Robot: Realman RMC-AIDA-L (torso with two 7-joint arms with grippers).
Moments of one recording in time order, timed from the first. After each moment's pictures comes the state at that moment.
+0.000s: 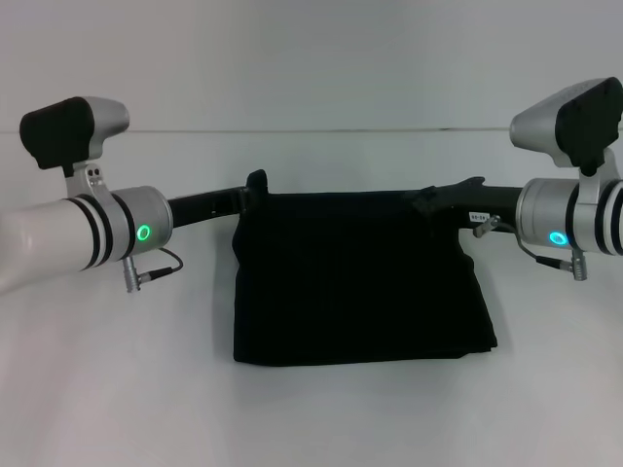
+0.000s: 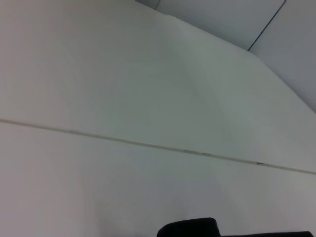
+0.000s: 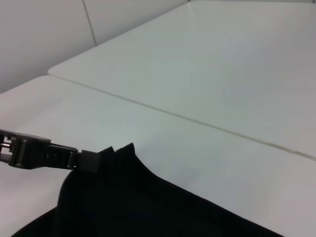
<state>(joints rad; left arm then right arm) -0.75 -2.14 0.86 0.45 1.89 0.72 -1.97 0.78 2.08 -1.01 -0.44 -1.87 -0.82 1.61</state>
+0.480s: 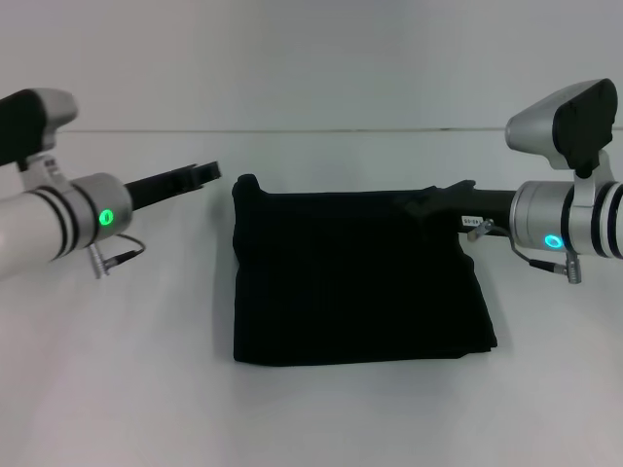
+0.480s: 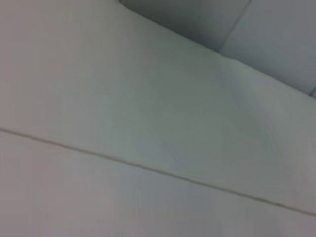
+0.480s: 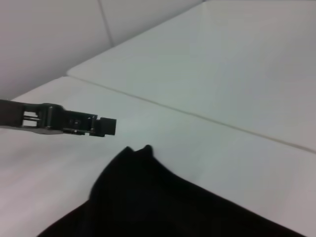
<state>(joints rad) -0.74 -2.13 0.77 0.46 1.89 0.60 -1.97 0.79 2.08 -1.01 -0.44 -1.87 -0.86 1.61</state>
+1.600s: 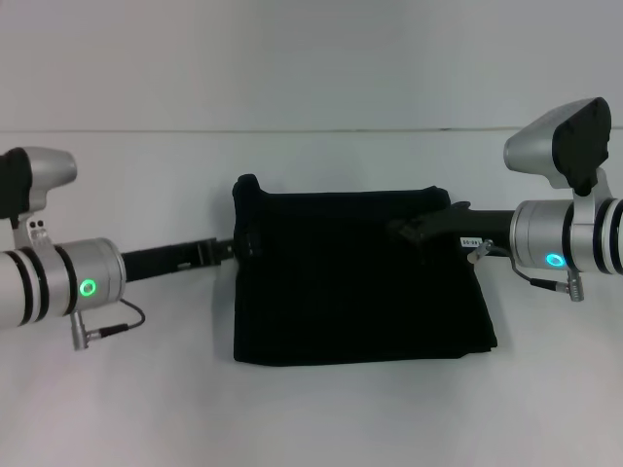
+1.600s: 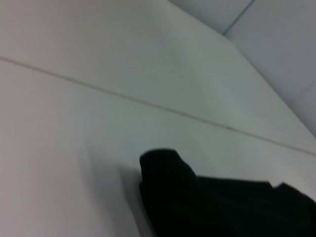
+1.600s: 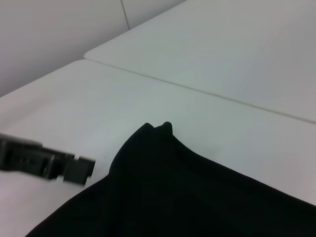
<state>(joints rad) -0.62 -2.13 0.71 0.53 2.02 1.02 -1.96 0.78 2.08 -1.01 -0.42 -1.89 -0.91 1.61</state>
